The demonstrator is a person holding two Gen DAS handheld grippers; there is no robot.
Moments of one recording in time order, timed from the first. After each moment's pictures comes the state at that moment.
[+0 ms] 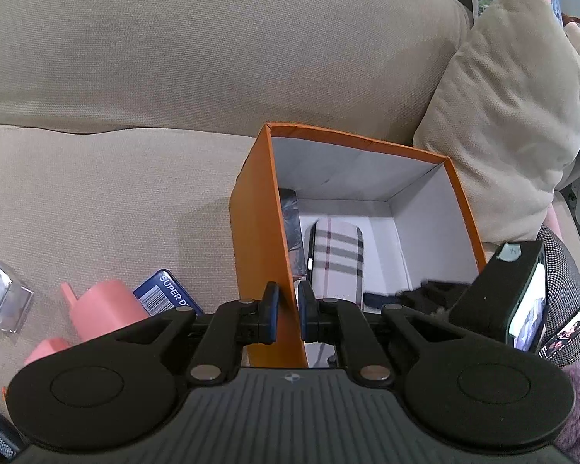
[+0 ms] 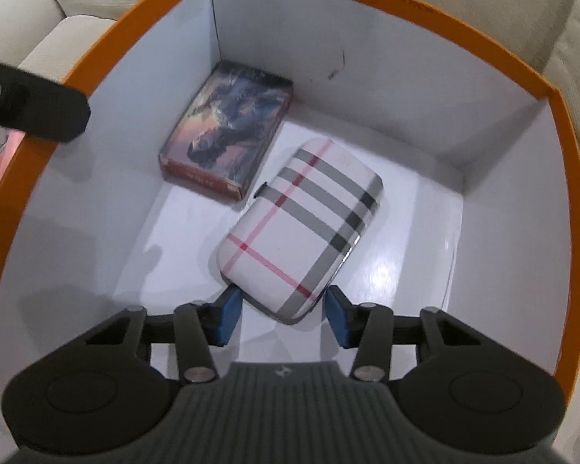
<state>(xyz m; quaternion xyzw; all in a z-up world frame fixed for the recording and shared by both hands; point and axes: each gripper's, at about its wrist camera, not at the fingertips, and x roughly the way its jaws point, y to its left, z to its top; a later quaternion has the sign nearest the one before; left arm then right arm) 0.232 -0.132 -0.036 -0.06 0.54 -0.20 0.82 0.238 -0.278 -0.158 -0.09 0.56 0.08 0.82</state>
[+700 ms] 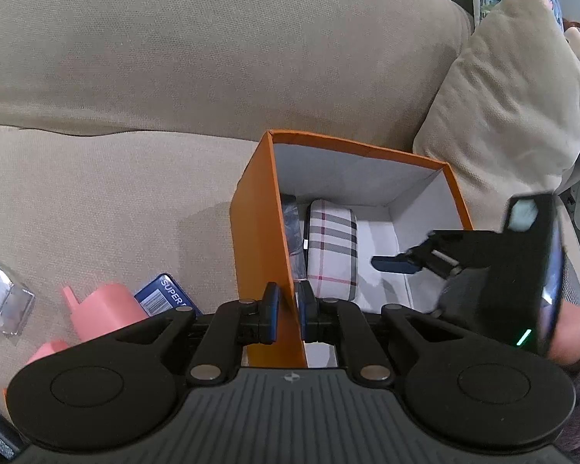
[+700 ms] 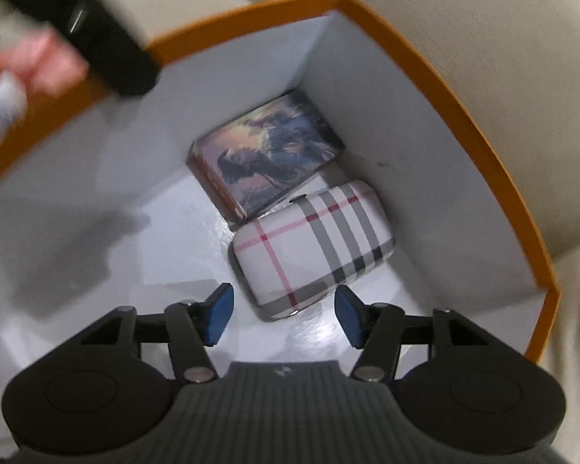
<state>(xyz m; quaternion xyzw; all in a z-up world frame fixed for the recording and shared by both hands) 0.232 -0.131 -0.034 -0.07 0.53 -0.20 0.82 0.258 -0.282 -0.133 -0.24 0.52 0.20 0.79</state>
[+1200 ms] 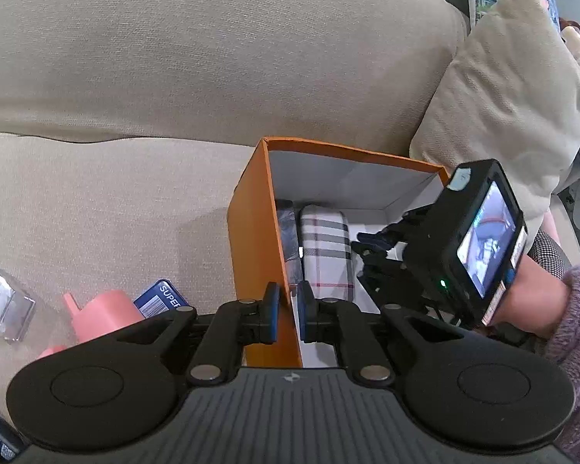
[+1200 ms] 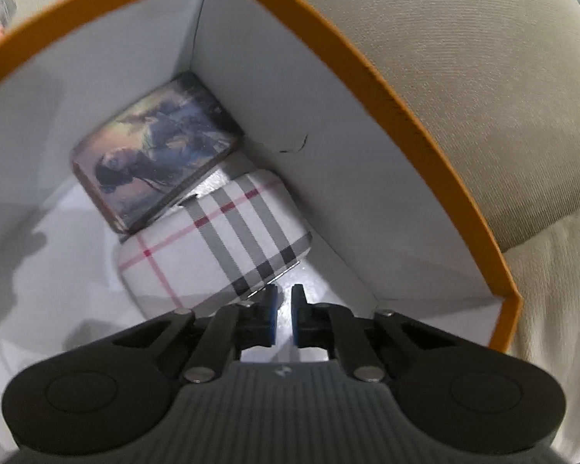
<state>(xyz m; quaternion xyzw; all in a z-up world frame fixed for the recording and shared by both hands) 0.233 -0.133 -0.030 -0.06 0.53 -0.20 0.82 0.295 -0.281 -0.158 -0.31 0.51 0.12 0.79</state>
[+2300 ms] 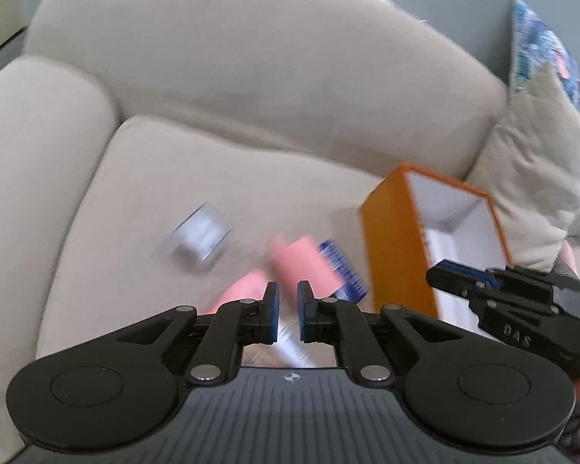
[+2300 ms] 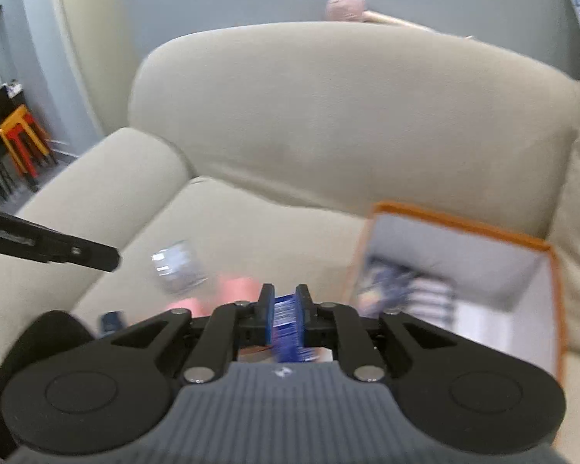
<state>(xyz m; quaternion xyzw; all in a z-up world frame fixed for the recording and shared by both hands) 0.135 0.038 0.030 -0.10 0.49 -0.11 0.86 0.153 -0.178 -0.001 0.03 0.38 0.18 0.91</state>
